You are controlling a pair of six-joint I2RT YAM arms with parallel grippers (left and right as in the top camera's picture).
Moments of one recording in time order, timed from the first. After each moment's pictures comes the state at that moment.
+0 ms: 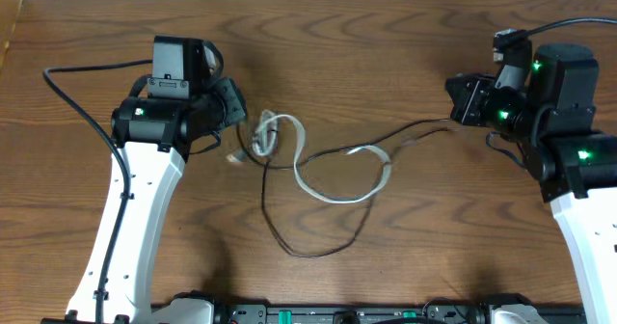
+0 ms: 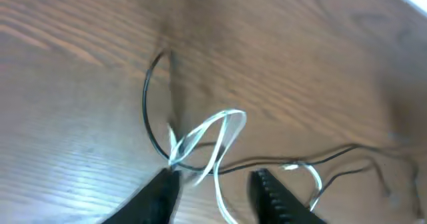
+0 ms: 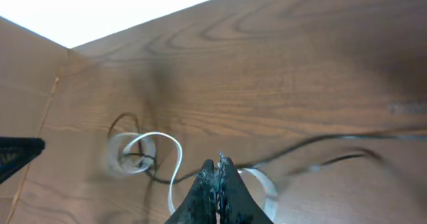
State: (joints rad) left arm -0.11 1.40 1.35 -0.94 0.13 -0.49; right arm 0.09 1.22 1.24 -0.69 -0.37 0.39
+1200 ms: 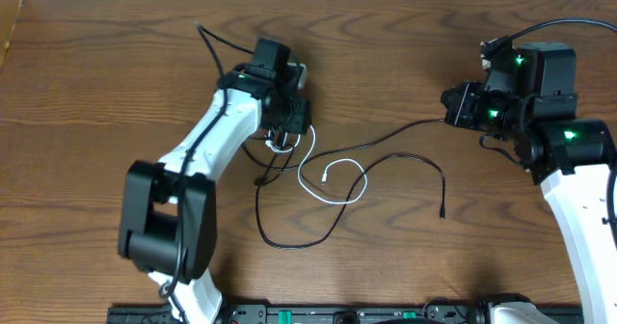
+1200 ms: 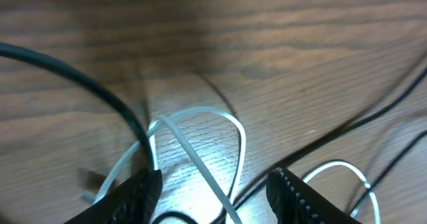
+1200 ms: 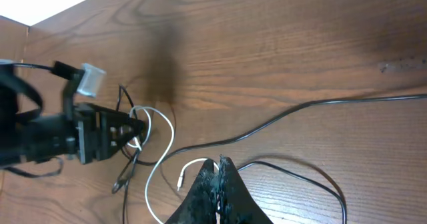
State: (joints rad) left arm -0.31 1.89 1.35 -0.70 0.24 -0.11; right arm 0.09 1.30 1.24 -0.76 -0.36 0.37
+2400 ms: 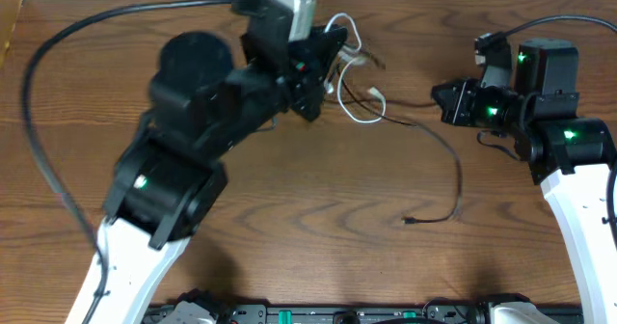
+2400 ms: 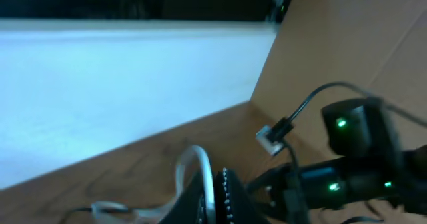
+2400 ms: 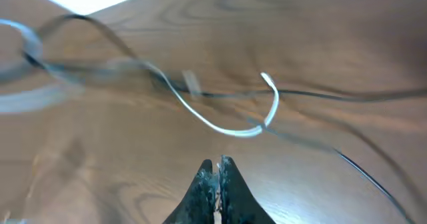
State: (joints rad) left arm -0.50 1.22 1.56 -0.44 0.31 -0.23; right arm 0.09 1.30 1.24 -0.67 -0.52 0.33
